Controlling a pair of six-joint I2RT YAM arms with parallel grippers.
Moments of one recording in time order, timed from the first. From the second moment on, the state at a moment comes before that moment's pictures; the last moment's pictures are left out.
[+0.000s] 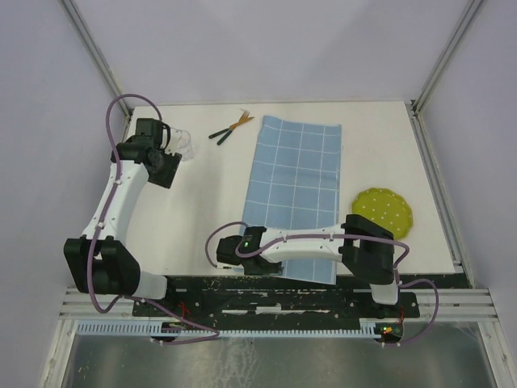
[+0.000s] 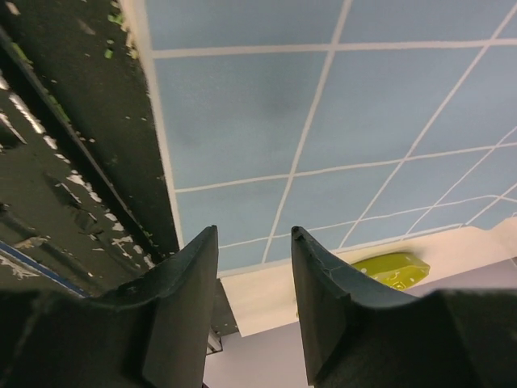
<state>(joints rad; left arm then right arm) -0.05 1.42 1.33 -0.97 -0.20 0.32 1.35 1.93 1.42 -1.10 0.30 -0.17</state>
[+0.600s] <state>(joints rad) -0.05 1.30 1.30 -0.96 -0.17 0.32 1.53 2.13 1.48 -1.07 0.37 -0.03</state>
